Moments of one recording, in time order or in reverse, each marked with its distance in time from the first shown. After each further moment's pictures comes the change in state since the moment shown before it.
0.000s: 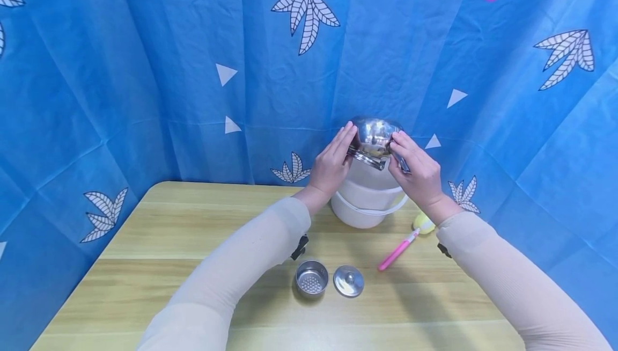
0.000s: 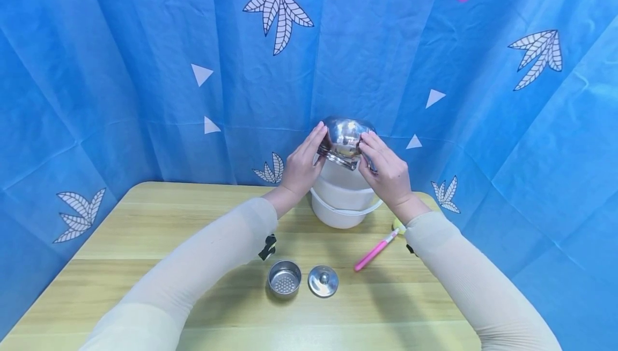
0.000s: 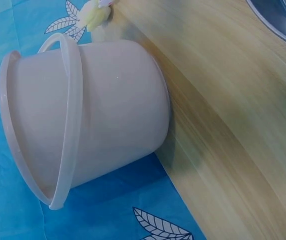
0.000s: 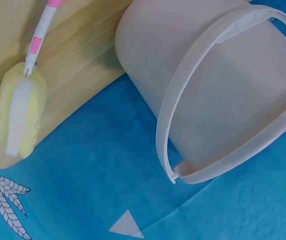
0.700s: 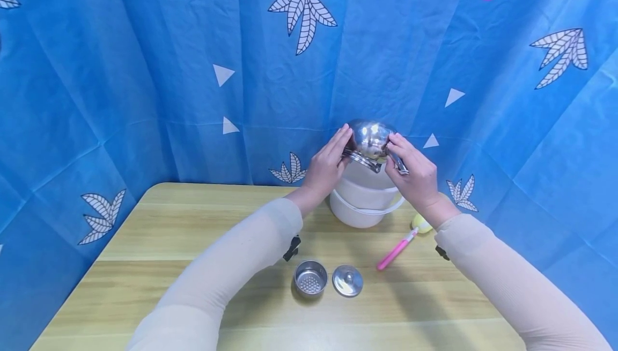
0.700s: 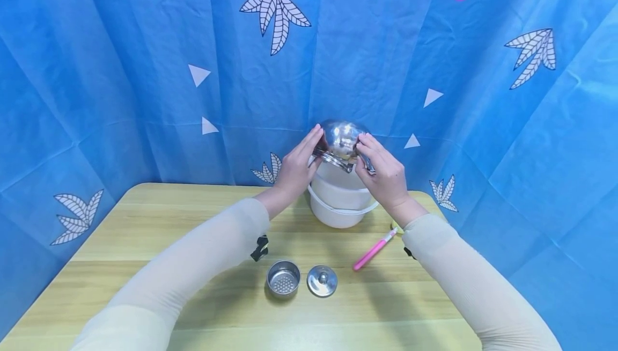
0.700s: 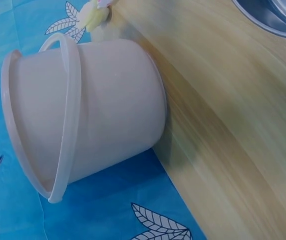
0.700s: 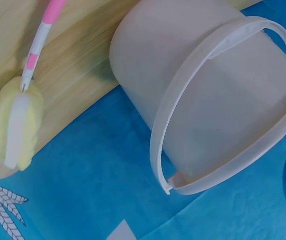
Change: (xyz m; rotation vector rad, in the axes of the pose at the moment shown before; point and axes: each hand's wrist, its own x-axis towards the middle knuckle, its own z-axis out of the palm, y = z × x) left_hand -0.002 -0.003 -0.007 -0.082 -0.081 -0.047; right_hand -0.001 -0.009 -0.005 0.011 -0.057 0.079
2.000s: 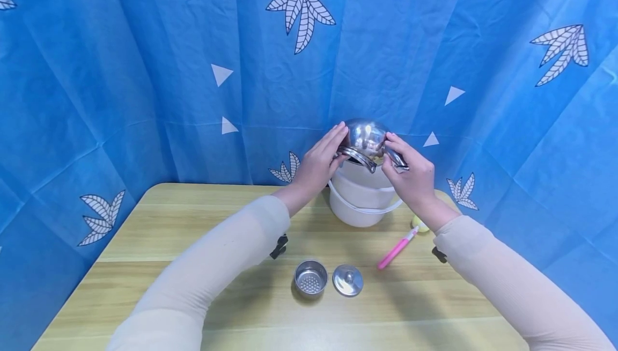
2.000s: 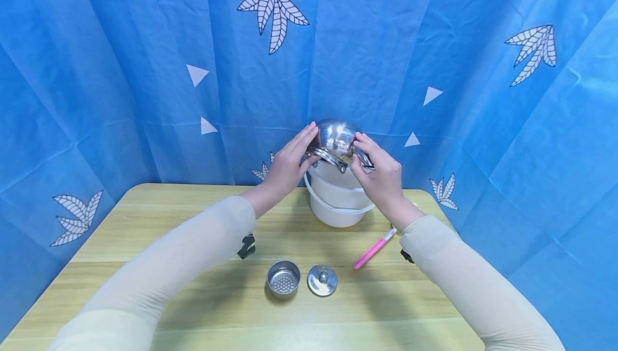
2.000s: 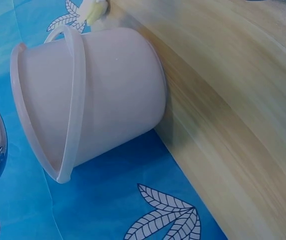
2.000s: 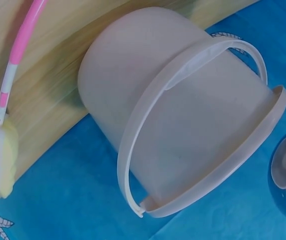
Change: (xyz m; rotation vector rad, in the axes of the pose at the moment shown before) left_hand 0.001 -0.008 -0.024 -0.049 -0.047 0.086; right_hand 0.007 -0.017 -0.002 0.033 -0.078 0.217
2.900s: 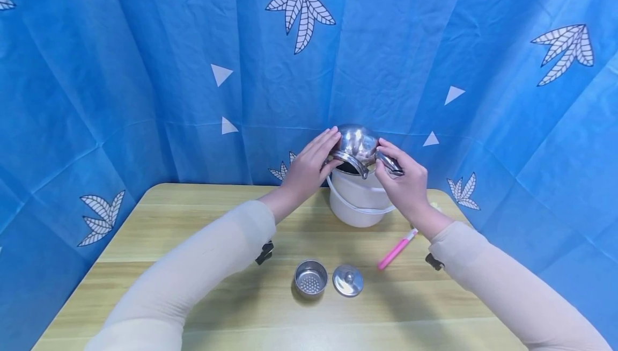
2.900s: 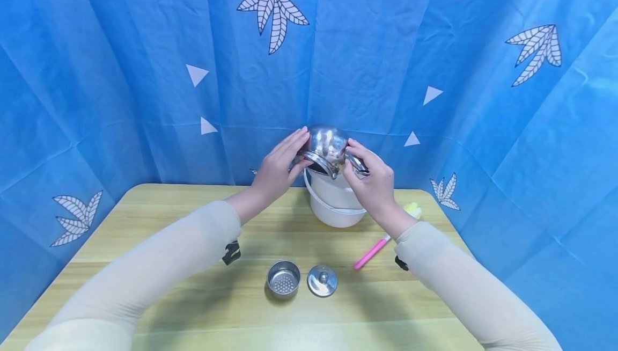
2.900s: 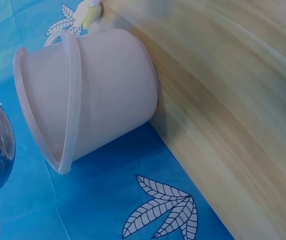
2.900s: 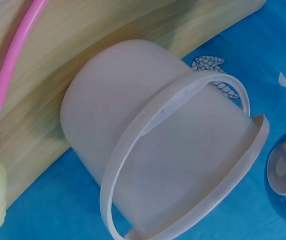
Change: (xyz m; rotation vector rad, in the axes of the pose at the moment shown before) left_hand -0.015 0.000 -0.017 0.042 0.036 0.089; right_hand -0.011 -0.016 0.009 0.104 0.018 0.123
